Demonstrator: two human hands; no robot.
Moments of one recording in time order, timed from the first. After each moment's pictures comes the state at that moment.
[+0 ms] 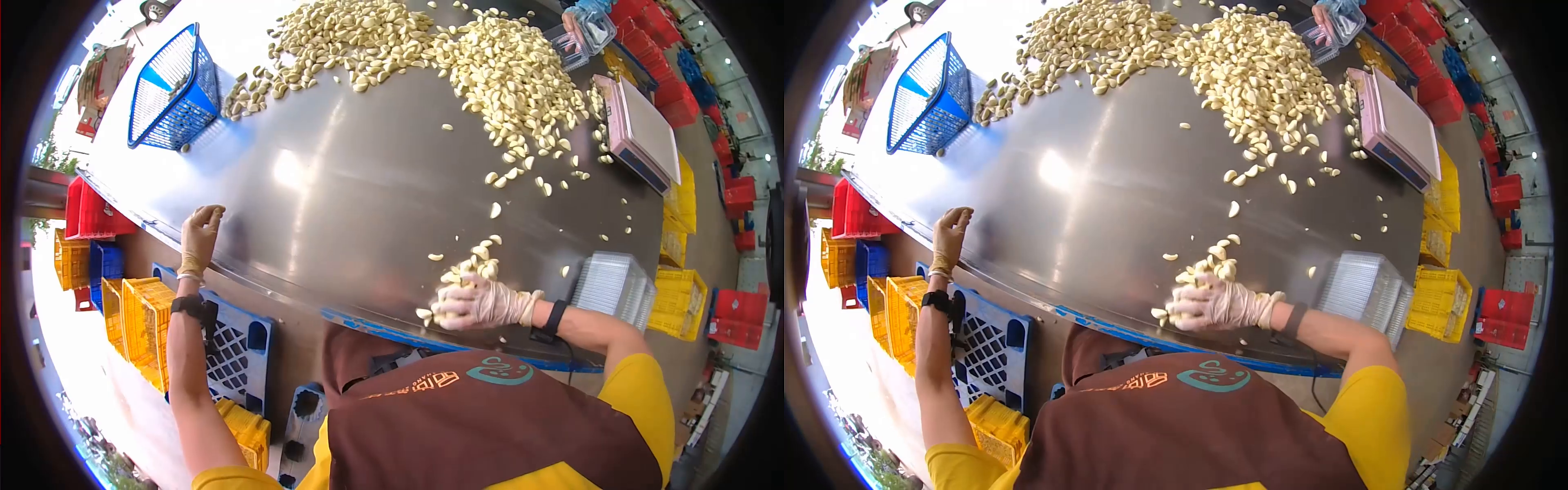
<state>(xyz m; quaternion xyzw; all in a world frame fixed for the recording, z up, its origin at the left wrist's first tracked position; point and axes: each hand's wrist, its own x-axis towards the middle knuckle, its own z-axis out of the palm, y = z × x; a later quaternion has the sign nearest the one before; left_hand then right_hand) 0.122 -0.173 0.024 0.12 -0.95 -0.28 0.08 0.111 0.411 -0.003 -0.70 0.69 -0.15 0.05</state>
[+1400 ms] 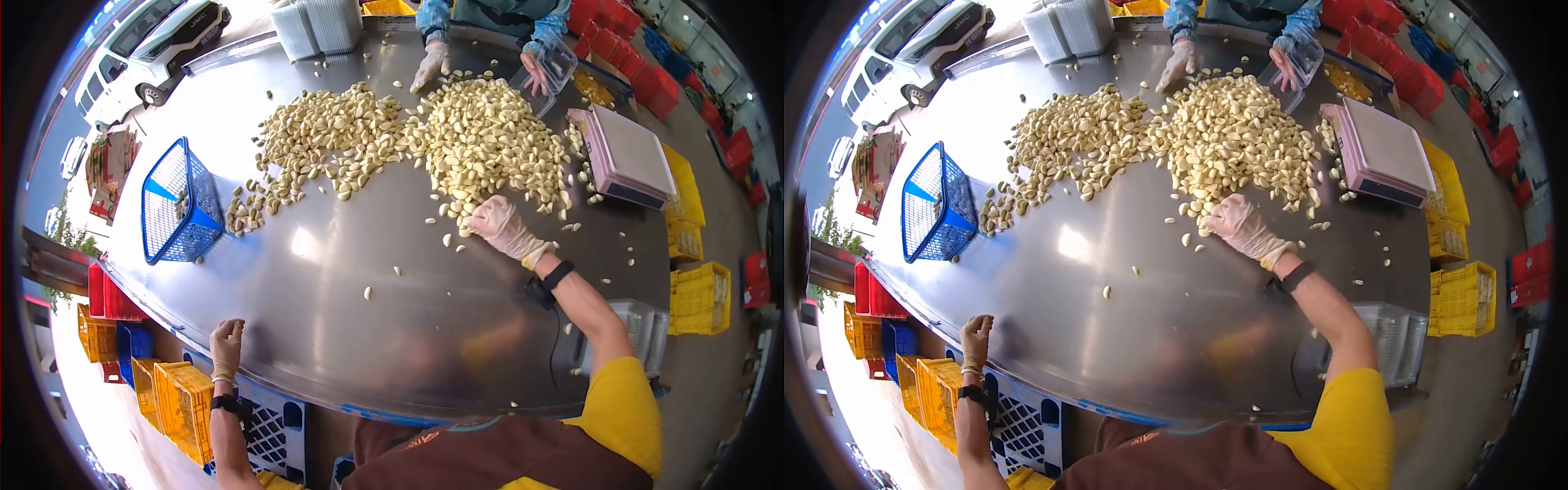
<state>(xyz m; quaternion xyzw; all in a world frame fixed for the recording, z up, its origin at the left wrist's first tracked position) 0.115 -0.159 0.040 0.18 -0.94 -0.27 0.05 -0.147 0.436 -0.003 -0.47 0.85 -0.06 -0.22</state>
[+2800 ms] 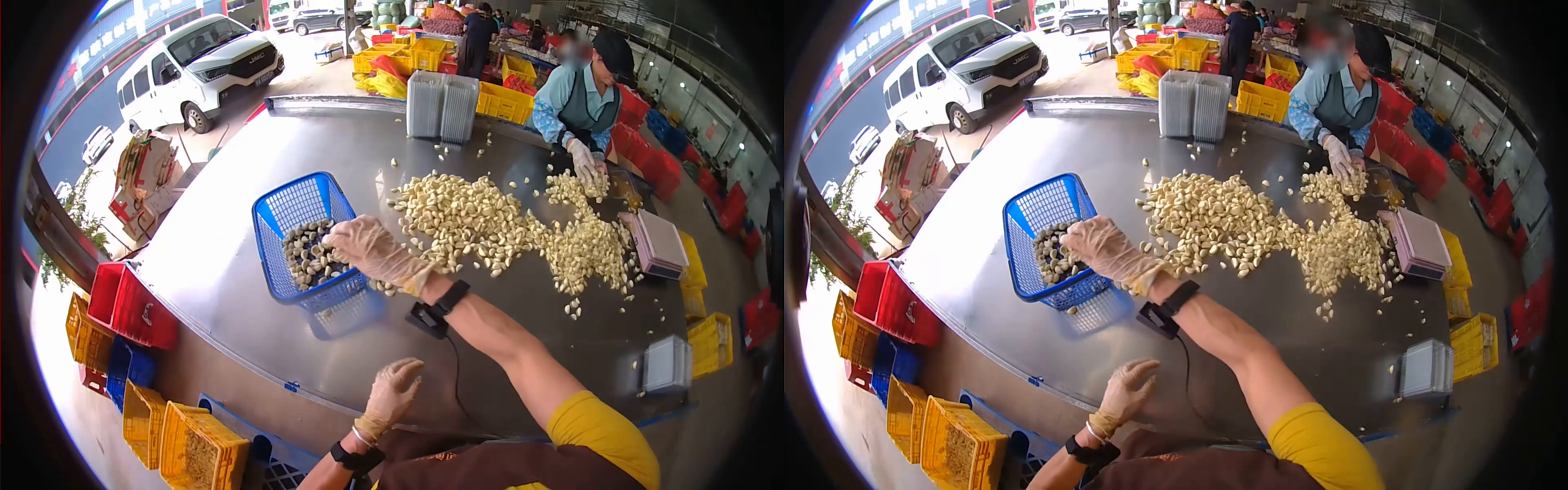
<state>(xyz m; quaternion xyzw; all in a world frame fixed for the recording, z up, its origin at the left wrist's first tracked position) 0.099 -0.223 0.059 -0.06 -0.91 -0.42 0.02 -0.161 -0.191 0.150 -0.57 0.75 -0.23 -0.24</state>
